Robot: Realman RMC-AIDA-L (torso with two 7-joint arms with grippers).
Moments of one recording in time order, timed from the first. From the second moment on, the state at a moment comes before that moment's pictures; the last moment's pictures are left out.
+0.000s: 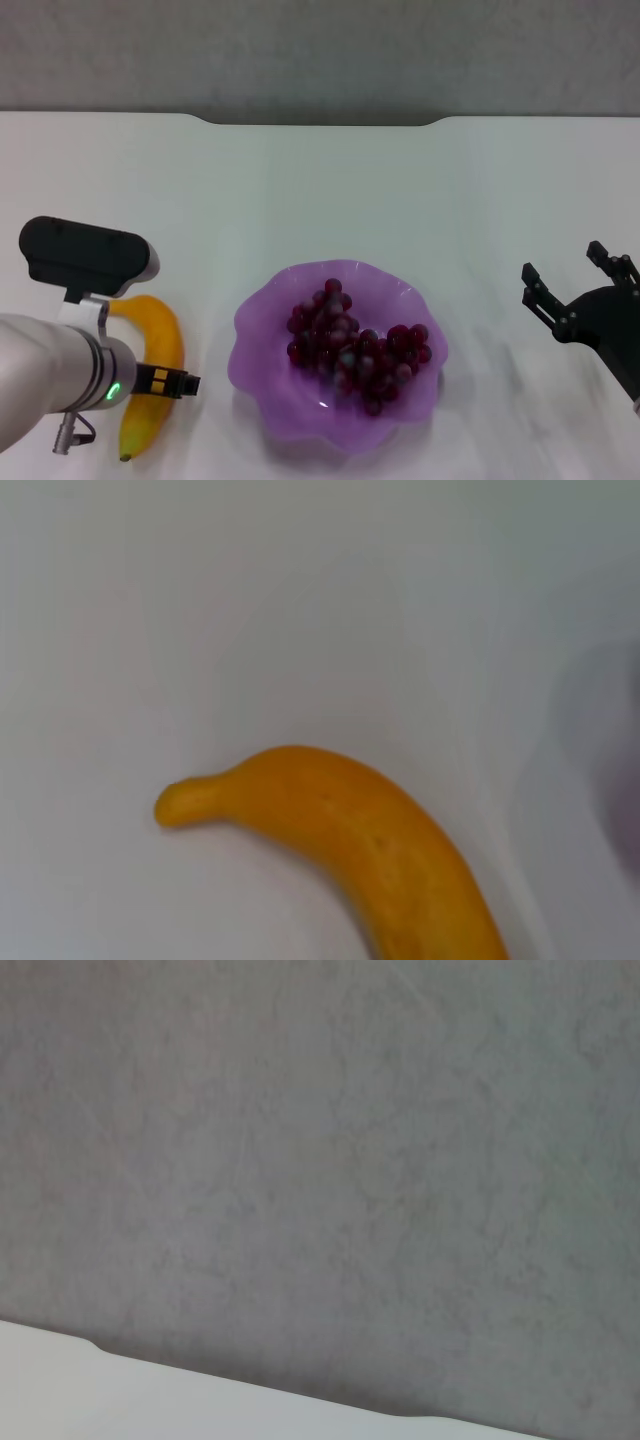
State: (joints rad) left arm -0.34 -2.04 -1.22 -1.28 -0.21 0.94 2.84; right arm 0.25 2.01 0.71 0.48 -2.35 -1.02 -0.07
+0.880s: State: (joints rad) left arm -0.20 -2.04 -1.27 -1.41 -0.18 0.80 2.84; right arm 0.25 2.01 0.71 0.48 -2.35 -1.02 -0.07
